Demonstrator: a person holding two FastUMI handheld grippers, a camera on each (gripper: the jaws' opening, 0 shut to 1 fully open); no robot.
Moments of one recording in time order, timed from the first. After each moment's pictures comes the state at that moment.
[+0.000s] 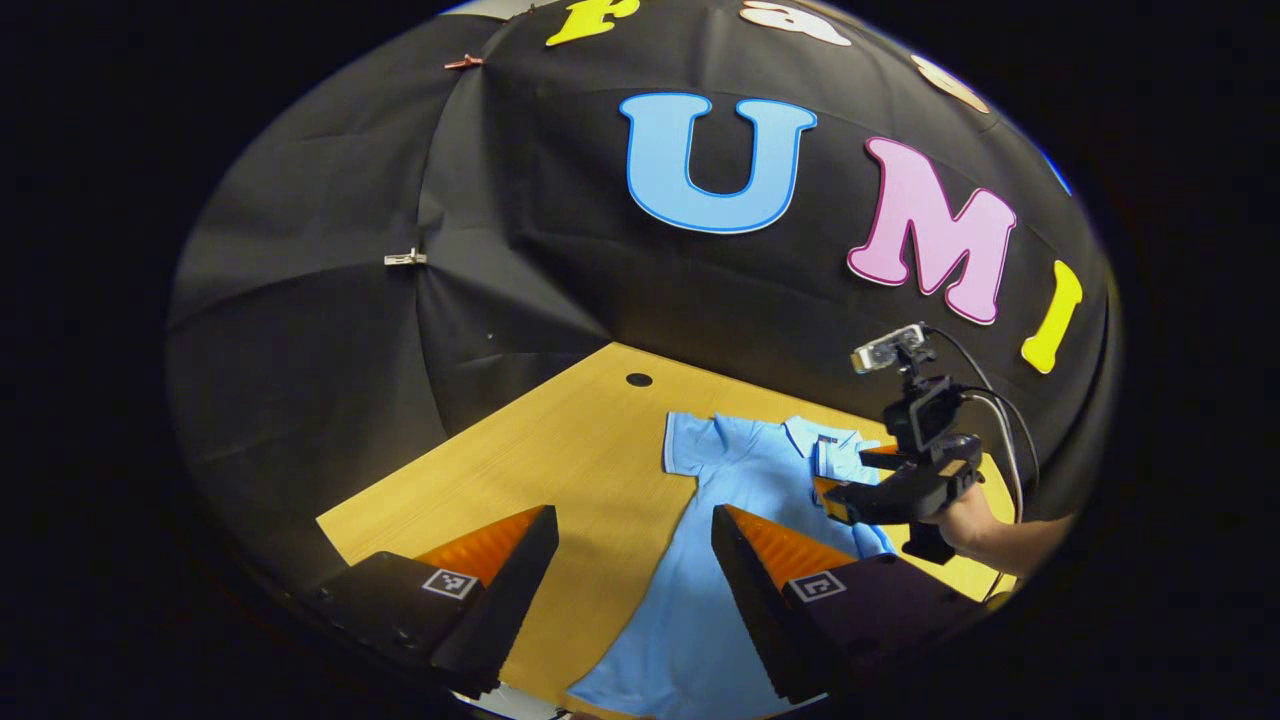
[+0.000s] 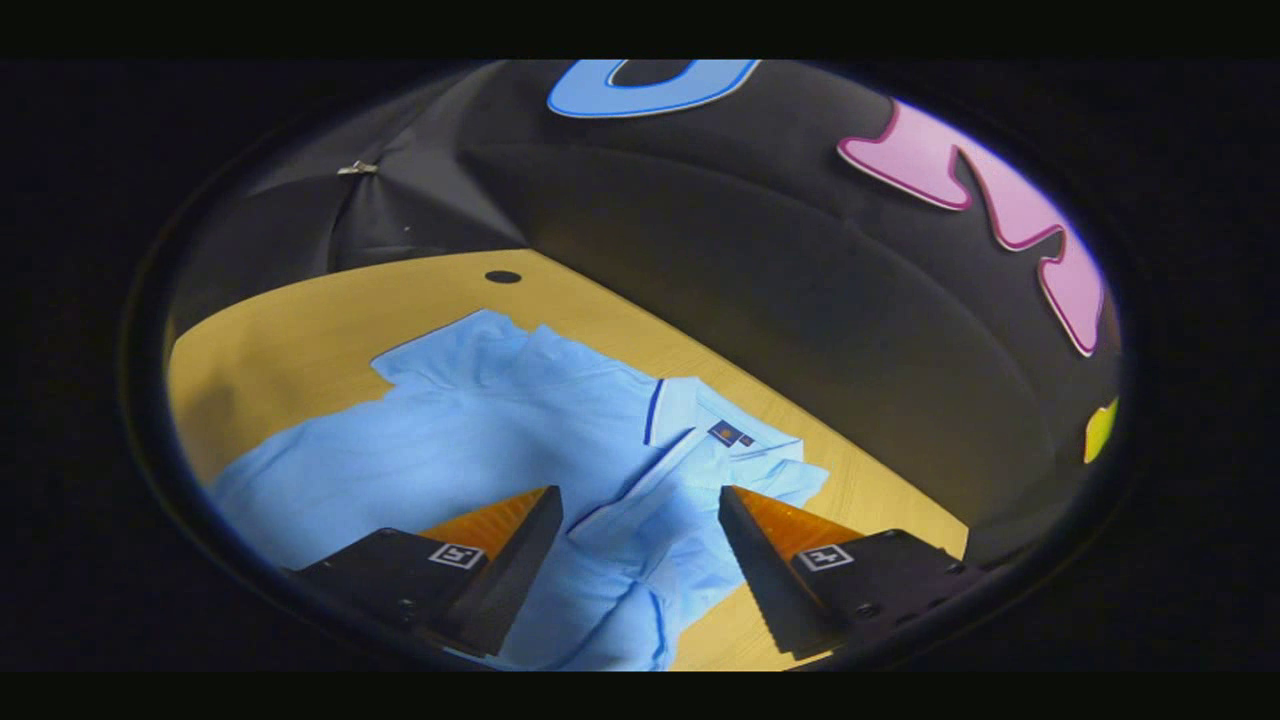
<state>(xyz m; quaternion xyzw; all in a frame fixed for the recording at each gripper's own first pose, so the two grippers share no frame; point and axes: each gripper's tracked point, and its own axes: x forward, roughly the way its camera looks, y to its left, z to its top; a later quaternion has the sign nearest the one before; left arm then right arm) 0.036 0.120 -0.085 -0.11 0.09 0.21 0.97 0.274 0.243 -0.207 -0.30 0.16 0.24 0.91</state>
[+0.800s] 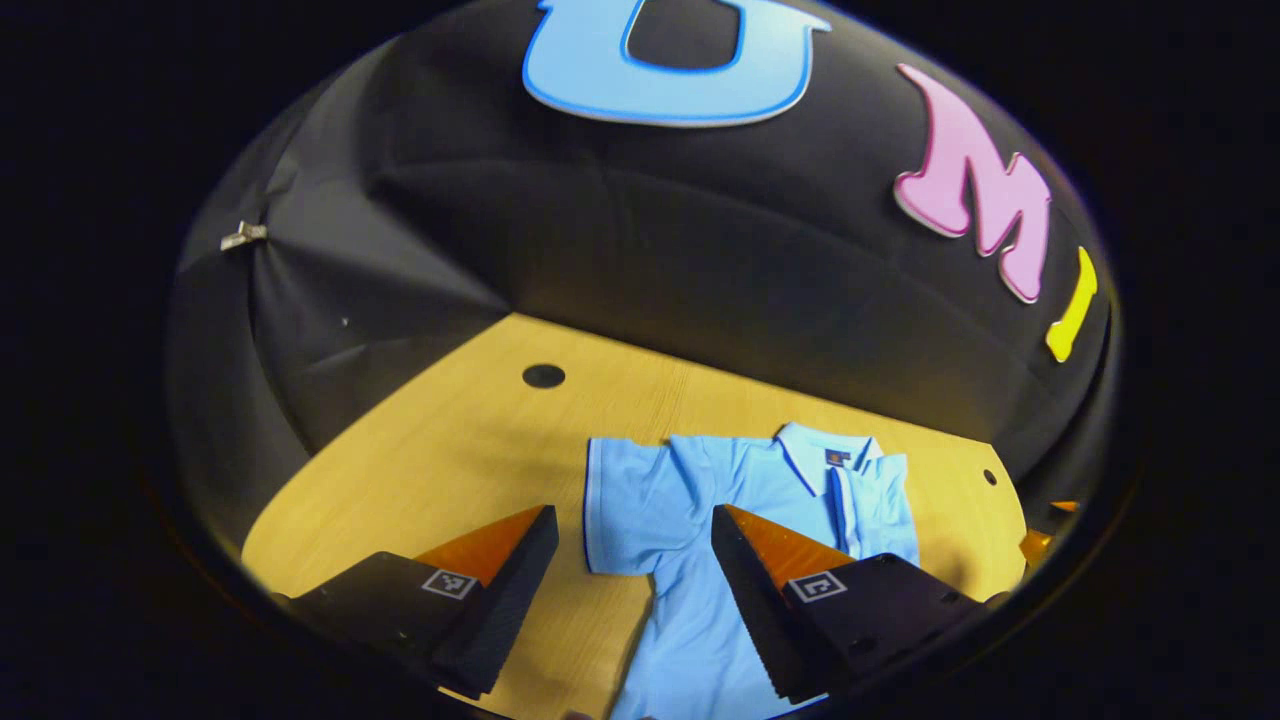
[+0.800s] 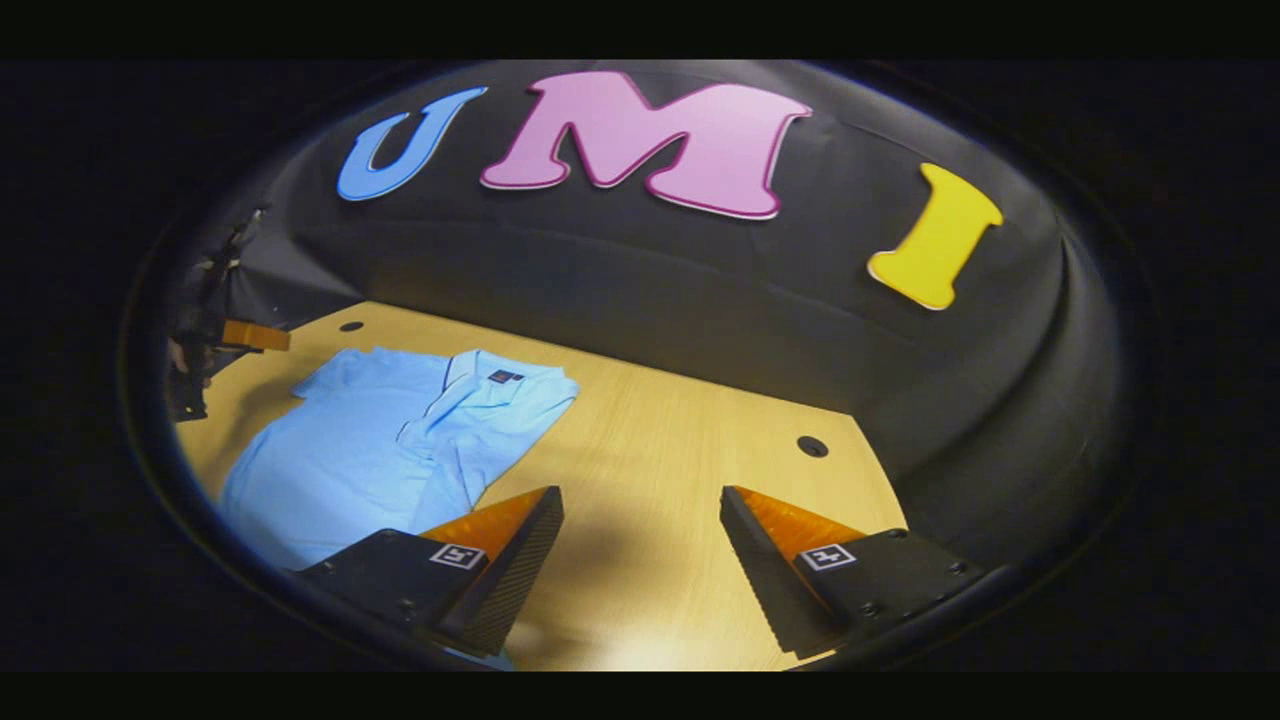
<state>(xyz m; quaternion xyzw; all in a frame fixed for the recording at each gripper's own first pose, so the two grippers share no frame) 0.307 0.168 -0.138 -0.11 0.17 0.12 0.97 0.212 -0.003 -0.134 -0.16 0.14 0.07 0.98</state>
